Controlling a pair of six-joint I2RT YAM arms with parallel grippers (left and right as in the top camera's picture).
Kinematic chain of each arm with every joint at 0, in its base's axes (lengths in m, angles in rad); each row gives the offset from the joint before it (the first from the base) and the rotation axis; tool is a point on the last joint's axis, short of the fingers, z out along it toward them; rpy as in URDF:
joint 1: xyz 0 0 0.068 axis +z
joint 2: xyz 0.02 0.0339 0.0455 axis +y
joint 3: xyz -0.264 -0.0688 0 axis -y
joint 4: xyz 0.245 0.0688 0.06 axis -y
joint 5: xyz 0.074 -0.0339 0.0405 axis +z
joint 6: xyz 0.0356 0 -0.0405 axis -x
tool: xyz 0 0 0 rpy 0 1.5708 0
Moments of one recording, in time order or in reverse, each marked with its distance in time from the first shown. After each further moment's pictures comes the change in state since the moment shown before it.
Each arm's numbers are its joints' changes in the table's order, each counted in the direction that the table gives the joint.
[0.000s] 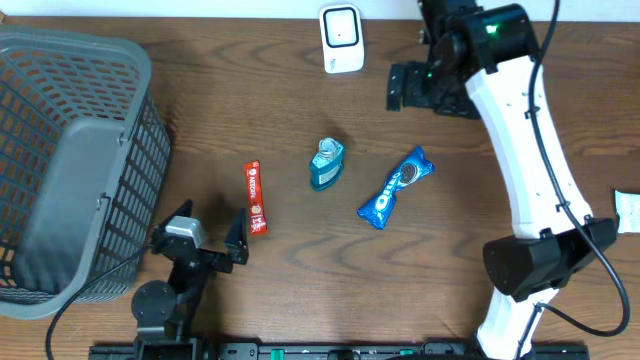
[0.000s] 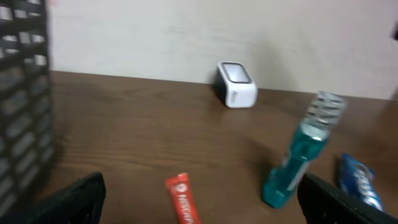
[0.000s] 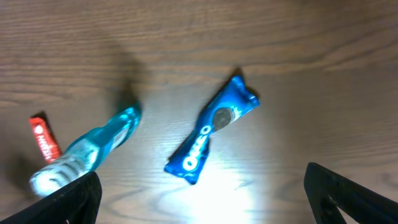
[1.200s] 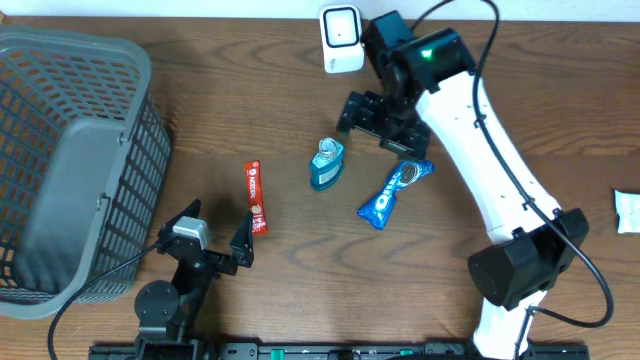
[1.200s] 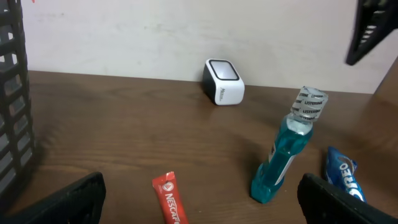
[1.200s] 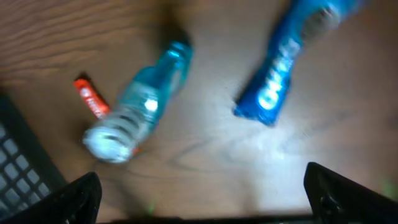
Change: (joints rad) left arm -0.051 0.000 0.000 0.000 0.000 0.000; right arm 0.153 0.000 -0.155 0.045 0.181 -0.373
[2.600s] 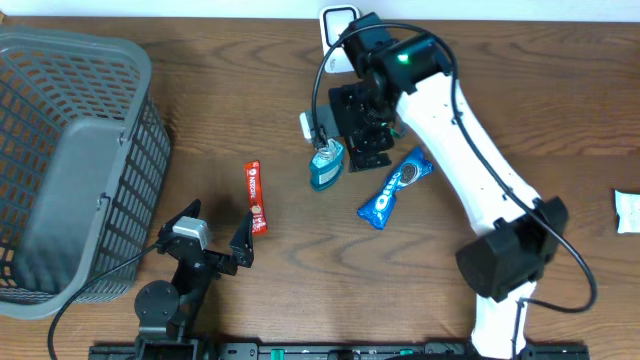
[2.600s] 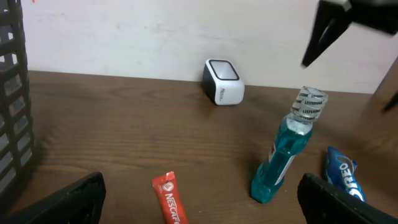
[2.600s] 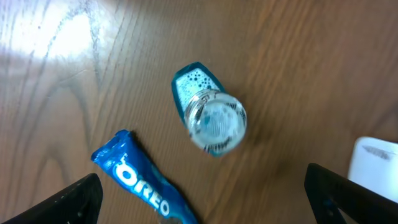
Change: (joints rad) left arm 0.000 0.000 0.000 0.000 0.000 0.000; right arm 0.036 0.077 0.005 0.097 0.107 2.136
